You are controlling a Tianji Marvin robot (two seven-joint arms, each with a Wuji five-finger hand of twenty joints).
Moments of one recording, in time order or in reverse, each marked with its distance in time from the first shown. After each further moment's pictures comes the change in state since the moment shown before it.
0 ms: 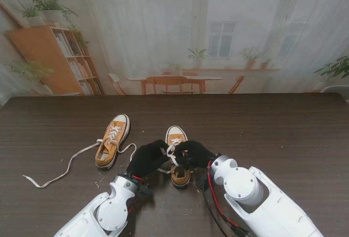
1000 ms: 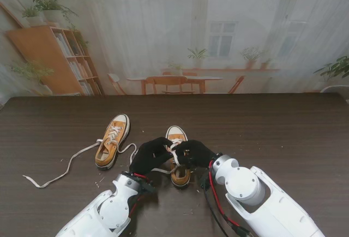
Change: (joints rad) left arm -0.043 -0.022 0.027 0.058 -0.041 -0.136 0.025; right arm -0.004 0.005 0.008 -0.003 0.001 -0.003 0.004; left_hand 0.022 -0.013 -0.077 0.001 0.060 0.010 -0.115 -0.111 0.010 0.063 -0.090 0.012 -0.028 0.028 -0.048 0.001 -0.064 0.000 -0.045 0.000; right_hand -0.001 0.000 -0.010 0.000 0.000 -0.008 -0.001 0.000 0.000 0.000 0.000 0.000 0.000 0.000 0.000 0.000 0.000 0.000 0.000 0.000
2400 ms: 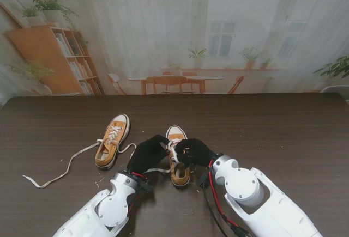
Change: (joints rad) left arm 0.010 0.008 -0.021 -0.017 0.001 0.098 -0.016; right arm -0.014 -0.013 0.013 -0.004 0.029 -0.016 -0.032; left_hand -0.011 0.075 -0.004 -0.017 -0.115 0.060 -0.050 0.017 -0.087 -0.078 0.038 0.011 -0.048 -0.029 -0.010 0.000 -0.026 0.000 -0.025 0.000; right_hand 0.001 0.015 -0.010 0.000 0.000 -0.007 -0.004 0.009 -0.003 0.000 -0.012 0.000 -0.025 0.010 -0.024 0.000 -0.048 0.000 -0.013 0.000
